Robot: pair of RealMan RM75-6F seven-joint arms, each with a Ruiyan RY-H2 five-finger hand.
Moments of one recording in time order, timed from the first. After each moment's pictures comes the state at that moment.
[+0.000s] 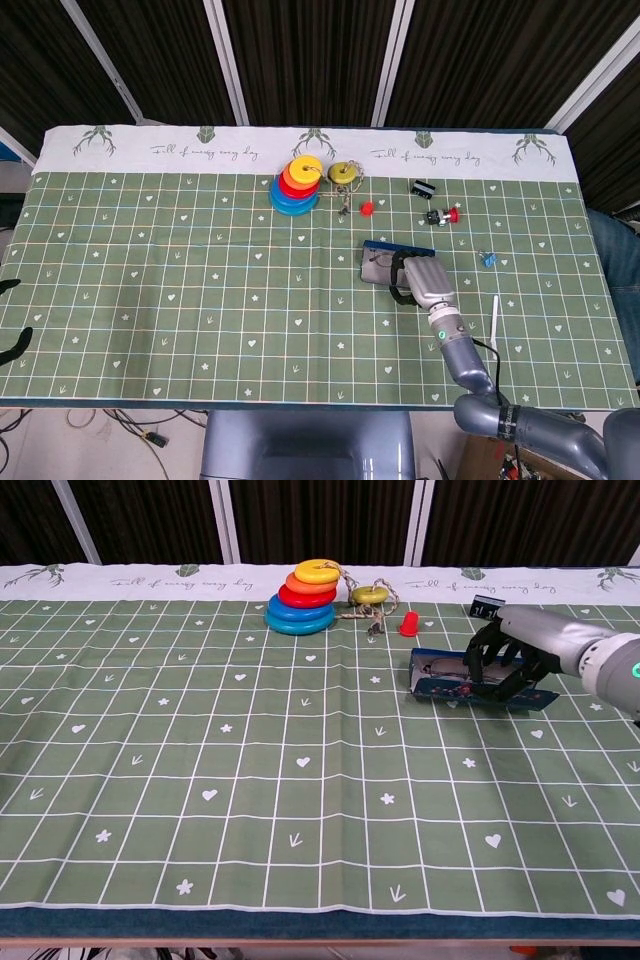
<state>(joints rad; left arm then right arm) -0.07 -1.02 -0.09 -1.73 1.34 1.46 0.03 0.64 -1.60 0.25 -1.40 -1.02 0.98 -0.26</state>
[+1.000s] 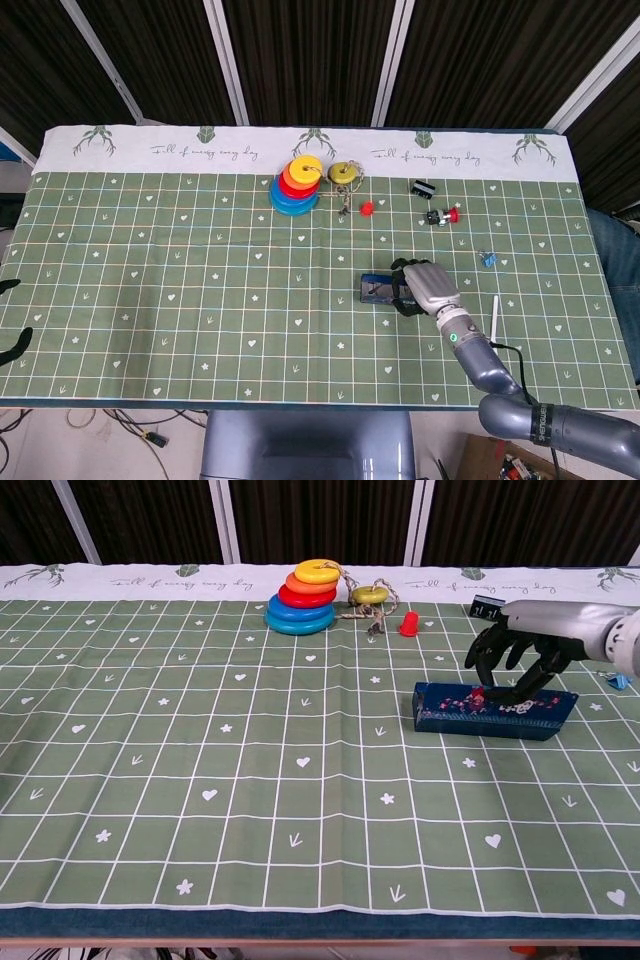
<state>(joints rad) -0.07 -1.01 -0.09 -1.73 1.34 1.46 0.02 0.71 -1.40 0.22 -1.59 -0.88 0.83 -0.32</state>
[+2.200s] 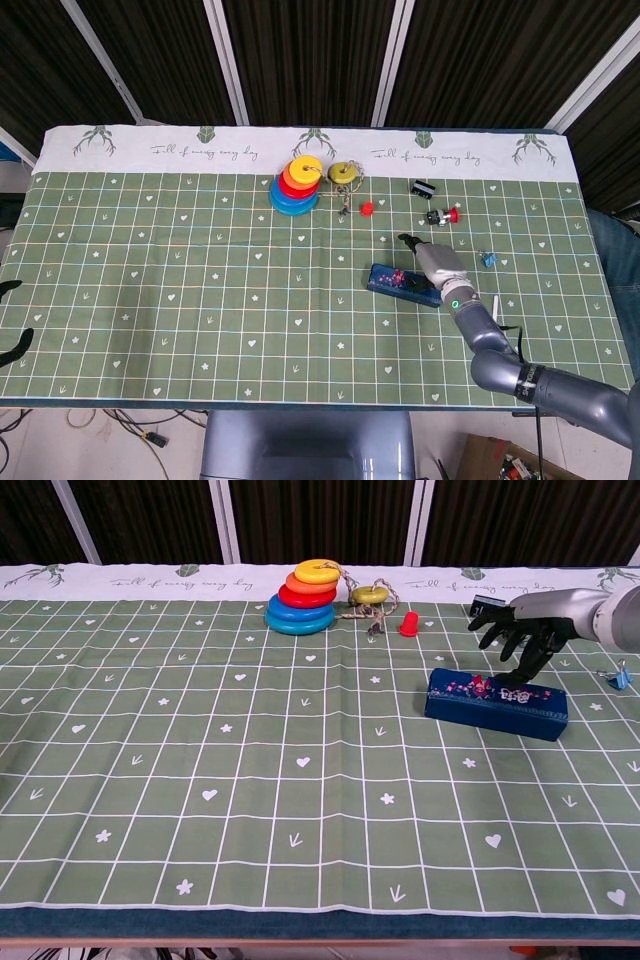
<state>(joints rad) -0.07 -1.02 -0.09 -1.74 1.34 1.46 0.03 0.87 -1.41 0.20 -1.39 -0.59 0.68 -0.29</state>
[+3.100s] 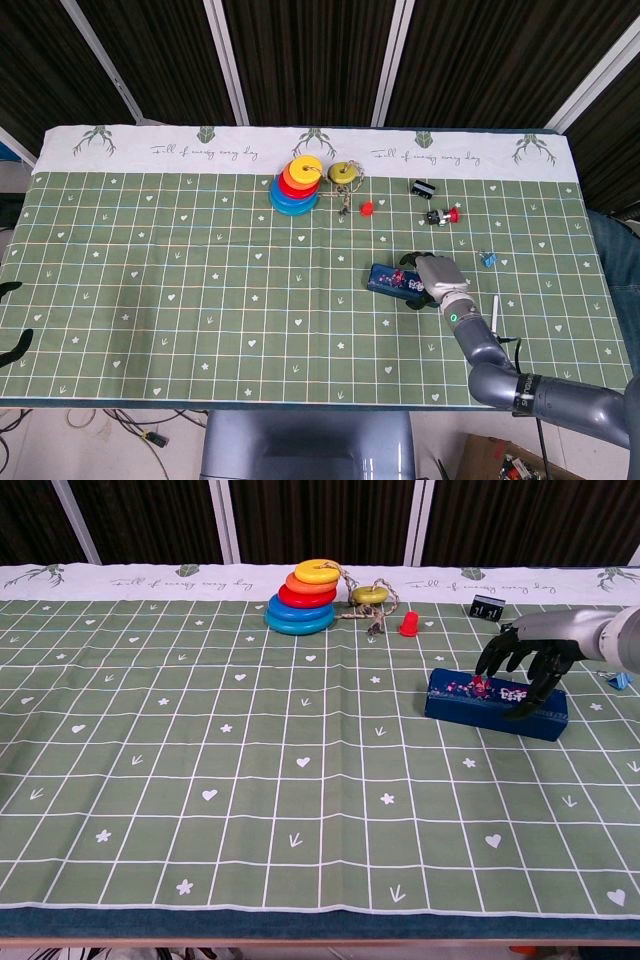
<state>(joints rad) -0.07 -1.01 -0.09 -1.74 1.33 1.45 0.03 0.90 -1.40 0.11 -1.50 -0.51 0.80 -0.38</state>
